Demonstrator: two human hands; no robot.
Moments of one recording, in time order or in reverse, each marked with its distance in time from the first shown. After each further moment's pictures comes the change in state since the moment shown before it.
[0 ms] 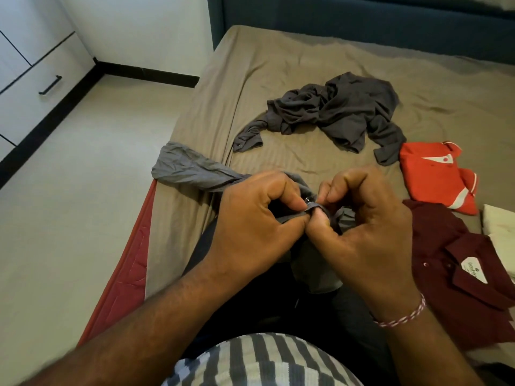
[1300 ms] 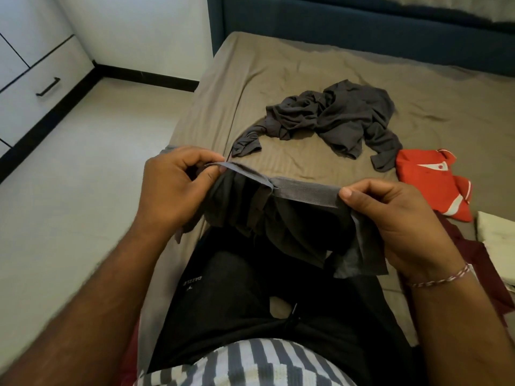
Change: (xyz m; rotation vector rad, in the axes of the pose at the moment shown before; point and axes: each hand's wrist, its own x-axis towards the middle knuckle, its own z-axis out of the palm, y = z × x) left_hand 0.029 -0.072 -0.080 0.283 0.070 -0.140; right_hand 0.030 0.041 -0.041 0.352 -0.217 0.679
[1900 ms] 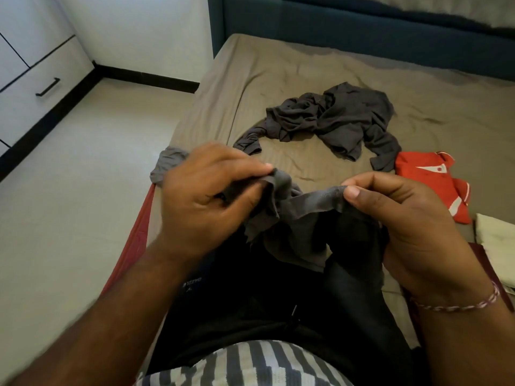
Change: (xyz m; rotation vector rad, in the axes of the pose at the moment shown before) left_hand -0.015 0.046 0.010 -0.165 0.107 0.544; right_hand -0.026 -0.037 0.021 0.212 -0.070 -0.026
